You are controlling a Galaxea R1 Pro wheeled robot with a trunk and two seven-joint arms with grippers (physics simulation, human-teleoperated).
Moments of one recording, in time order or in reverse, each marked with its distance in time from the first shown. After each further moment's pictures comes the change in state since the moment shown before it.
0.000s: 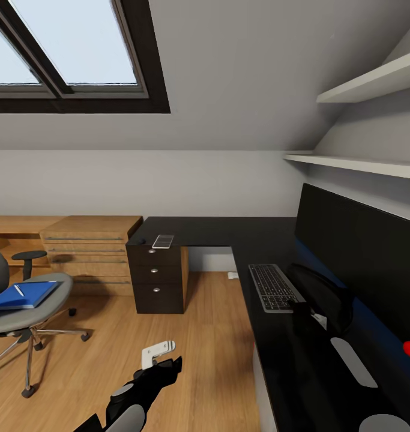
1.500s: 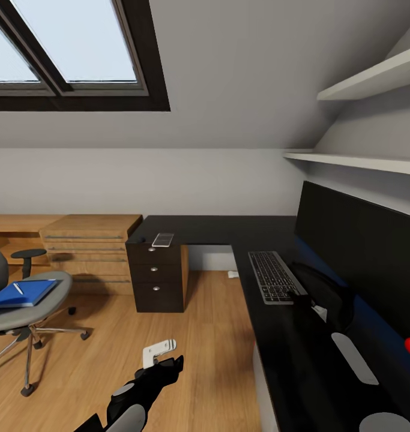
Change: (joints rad) left arm 0.000 -0.005 0.000 -0.011 -0.001 0.000 0.000; right arm 0.000 0.000 0.002 -0.059 0.003 0.000 0.035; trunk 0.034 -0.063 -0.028
